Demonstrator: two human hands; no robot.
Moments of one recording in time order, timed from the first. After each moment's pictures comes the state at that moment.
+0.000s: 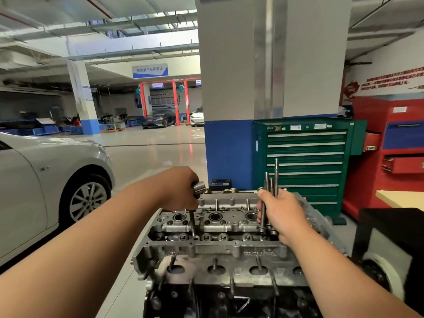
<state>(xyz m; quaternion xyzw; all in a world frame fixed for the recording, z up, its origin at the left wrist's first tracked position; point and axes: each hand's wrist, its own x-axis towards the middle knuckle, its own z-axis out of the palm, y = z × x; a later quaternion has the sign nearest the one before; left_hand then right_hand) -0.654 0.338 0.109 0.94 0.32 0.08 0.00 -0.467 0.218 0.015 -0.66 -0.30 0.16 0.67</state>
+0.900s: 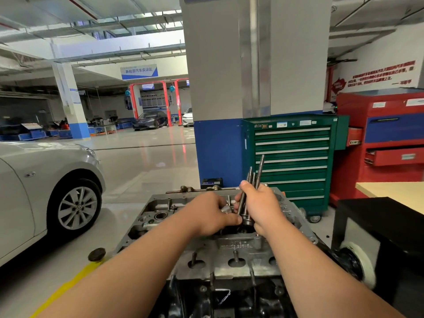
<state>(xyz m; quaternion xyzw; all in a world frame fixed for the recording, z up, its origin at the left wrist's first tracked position) -0.589 0.280 0.047 0.93 0.28 0.13 0.21 -0.461 0.221 0.013 -0.59 -0.26 0.21 0.74</state>
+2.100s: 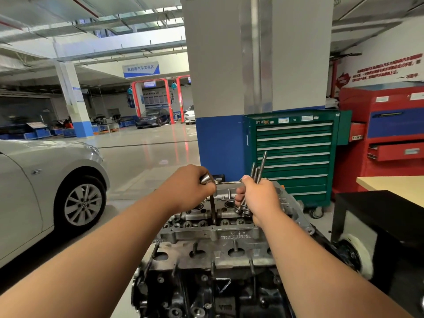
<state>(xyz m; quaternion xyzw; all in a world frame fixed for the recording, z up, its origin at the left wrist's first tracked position) -0.617 0.293 0.078 0.92 0.25 0.25 0.14 -0.465 0.219 0.015 -0.60 -0.23 0.17 0.75</state>
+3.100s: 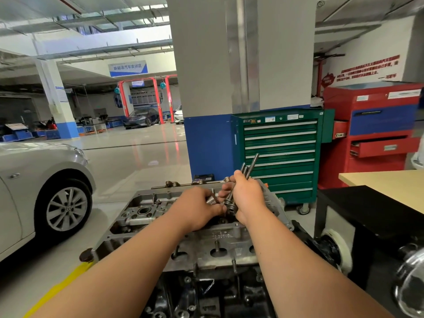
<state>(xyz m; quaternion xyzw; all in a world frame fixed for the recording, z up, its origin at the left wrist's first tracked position) -0.574 0.273 0.031 0.92 0.28 0.19 0.17 -0.456 0.219 0.015 -0.51 -0.17 0.27 0.80</state>
